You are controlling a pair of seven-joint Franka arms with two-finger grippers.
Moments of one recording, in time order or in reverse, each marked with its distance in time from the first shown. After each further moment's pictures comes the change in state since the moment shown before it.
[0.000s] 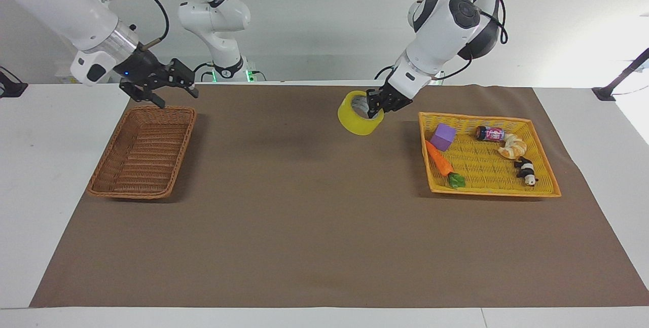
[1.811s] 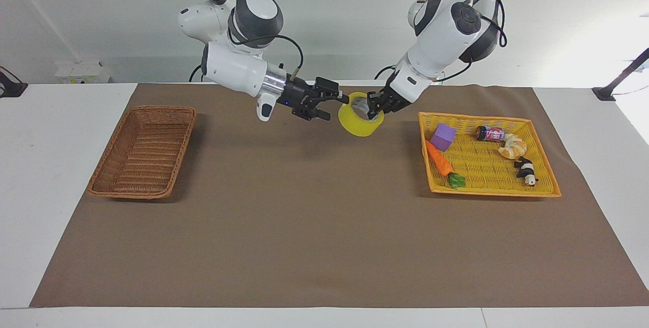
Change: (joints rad) left arm 0.001 0.000 0.006 -0.020 -0.007 0.002 -0.007; right arm 0.511 0.000 0.025 -0.427 0.820 0.692 -0.010
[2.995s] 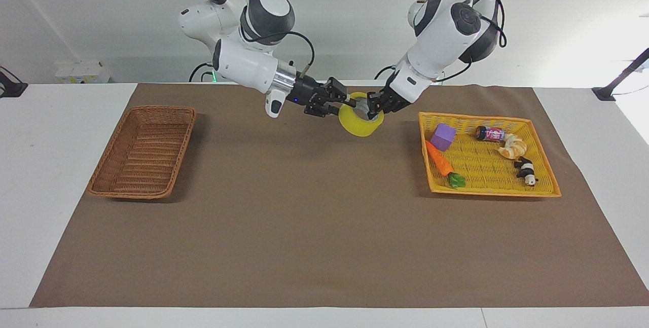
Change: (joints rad) left arm 0.000 0.000 0.000 -0.002 -0.001 0.000 0.000; right arm 0.048 -0.001 0.000 -0.010 0.002 0.066 -0.002
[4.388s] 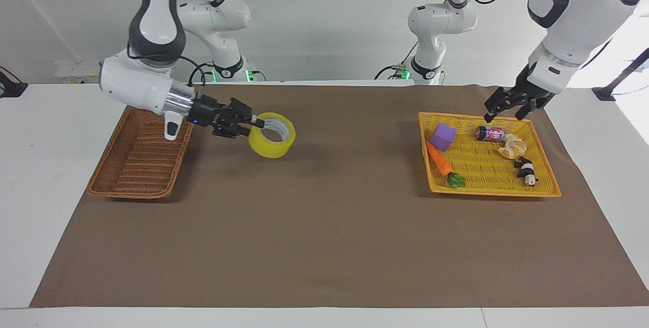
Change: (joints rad) left arm 0.507 -0.041 0.030 0.131 0.305 -0.203 0.511; right arm -0.632 -0.001 -0.024 0.011 -0.288 -0.487 -0.259
